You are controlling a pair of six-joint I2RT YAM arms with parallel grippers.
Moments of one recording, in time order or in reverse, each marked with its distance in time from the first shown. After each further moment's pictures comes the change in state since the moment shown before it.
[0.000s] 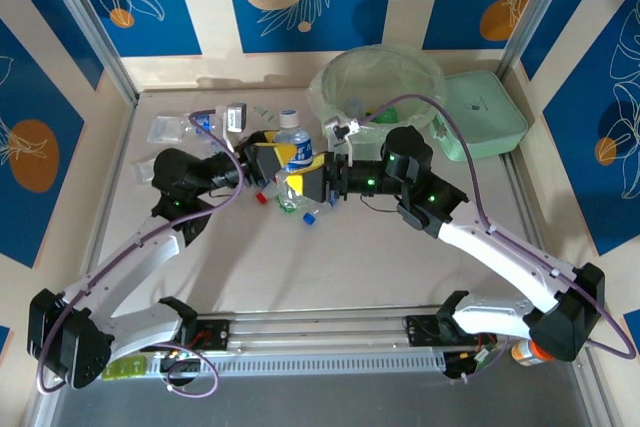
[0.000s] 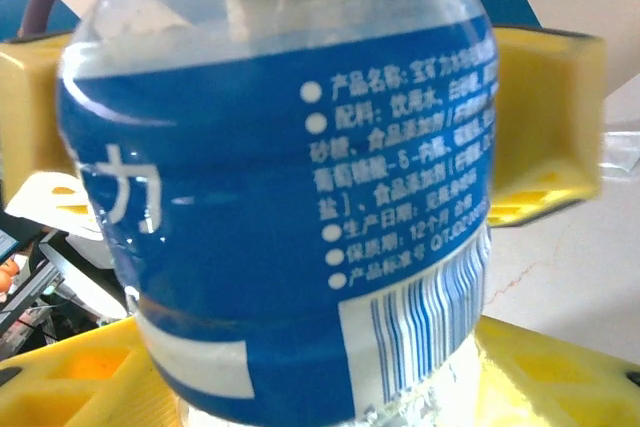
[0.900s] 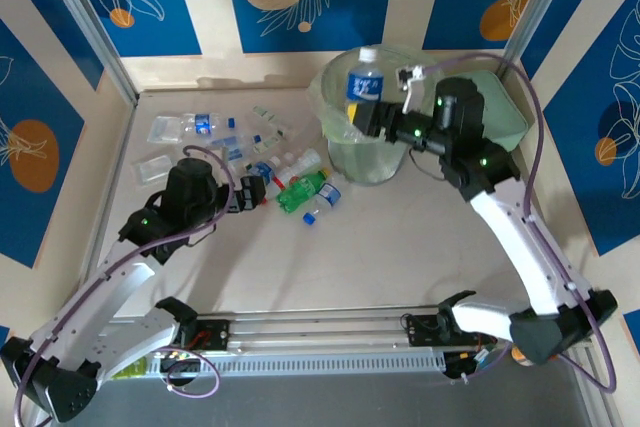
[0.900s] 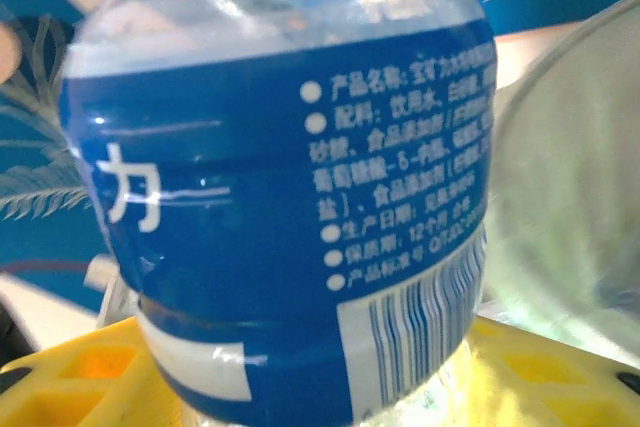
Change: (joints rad) left arm -0.002 -0.189 0.060 -1.331 -0.878 0.571; right arm -0.379 0.069 0.377 -0.554 0.265 -0.150
